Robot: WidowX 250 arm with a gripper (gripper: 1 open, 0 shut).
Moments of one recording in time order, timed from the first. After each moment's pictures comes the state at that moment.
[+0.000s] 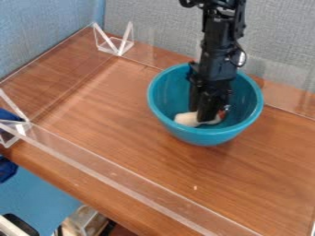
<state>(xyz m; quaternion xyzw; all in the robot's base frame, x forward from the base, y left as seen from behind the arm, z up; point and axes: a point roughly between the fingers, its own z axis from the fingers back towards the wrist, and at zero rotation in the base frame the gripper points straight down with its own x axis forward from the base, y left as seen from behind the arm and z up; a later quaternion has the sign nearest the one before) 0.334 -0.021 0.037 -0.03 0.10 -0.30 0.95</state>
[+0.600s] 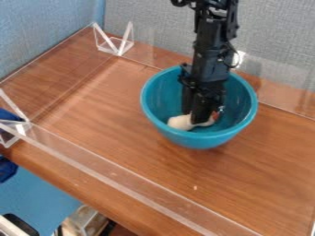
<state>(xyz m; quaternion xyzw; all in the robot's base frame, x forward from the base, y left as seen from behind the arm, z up) 0.326 -0.013 0.041 -0.03 0.11 -0.27 0.96</state>
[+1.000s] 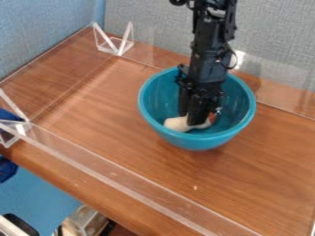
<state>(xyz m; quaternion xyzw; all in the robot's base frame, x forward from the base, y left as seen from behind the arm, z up) 0.324 -0.013 0.045 -0.03 0.11 -0.26 0.96</state>
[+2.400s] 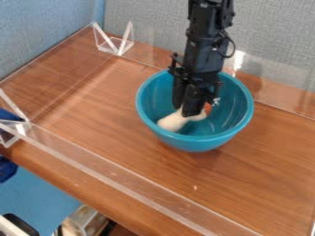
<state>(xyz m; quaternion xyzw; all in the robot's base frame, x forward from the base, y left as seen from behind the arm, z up) 0.317 -0.011 0.066 -0.02 0.10 -0.24 0.96</state>
